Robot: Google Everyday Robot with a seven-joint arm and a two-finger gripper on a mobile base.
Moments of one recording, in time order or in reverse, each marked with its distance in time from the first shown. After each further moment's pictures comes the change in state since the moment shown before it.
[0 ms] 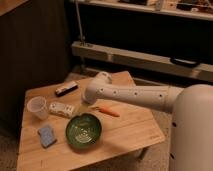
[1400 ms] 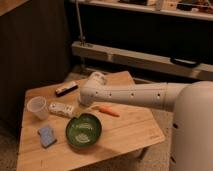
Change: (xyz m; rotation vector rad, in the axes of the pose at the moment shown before) arm 0.018 -0.032 -0.011 -0.037 -0.047 0.039
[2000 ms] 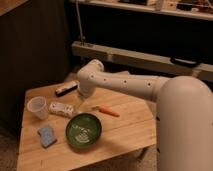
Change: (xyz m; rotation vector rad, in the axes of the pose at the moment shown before) arm 0.000 0.009 0.000 0.007 -0.036 0.063
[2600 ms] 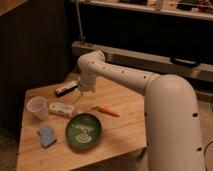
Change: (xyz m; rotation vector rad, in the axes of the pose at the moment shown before) arm 0.016 0.033 -0.009 0.184 -0.208 0.429
